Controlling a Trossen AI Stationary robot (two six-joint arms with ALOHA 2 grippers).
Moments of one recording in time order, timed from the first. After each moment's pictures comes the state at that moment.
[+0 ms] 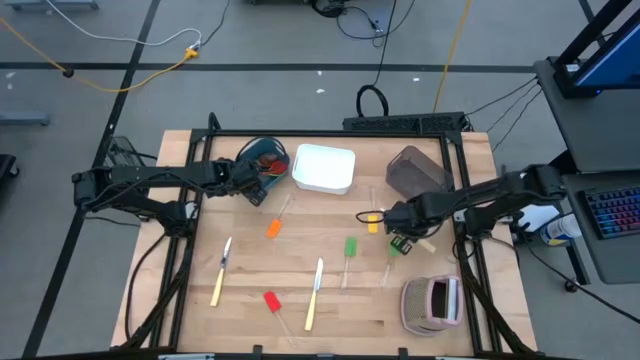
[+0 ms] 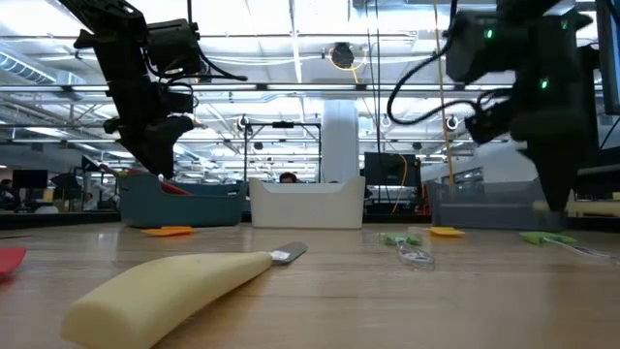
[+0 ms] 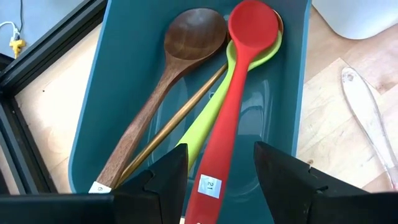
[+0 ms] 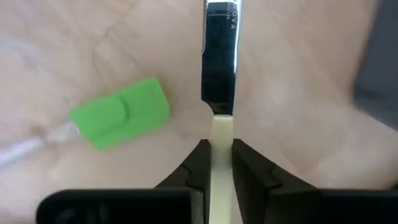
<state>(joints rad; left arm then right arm) 0.31 1.20 0.71 -0.69 -0.42 -0.50 0.09 1.38 0.77 -1.03 0.07 0.81</state>
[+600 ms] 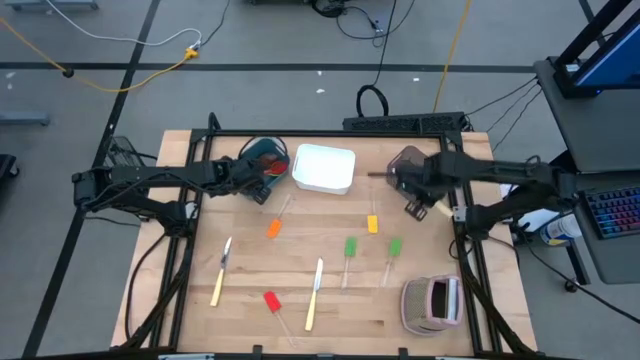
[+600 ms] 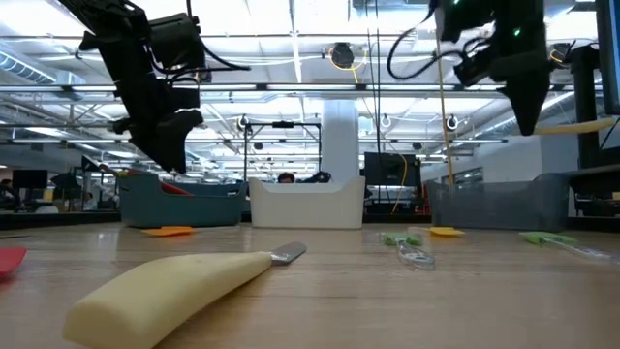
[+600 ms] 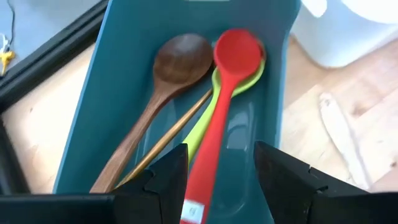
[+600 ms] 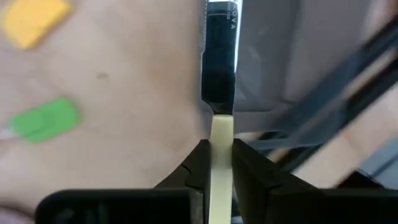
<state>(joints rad) 0.31 1.20 0.71 -0.59 -0.42 -0.48 -0.22 1.26 1.08 -1.47 0.21 0.50</state>
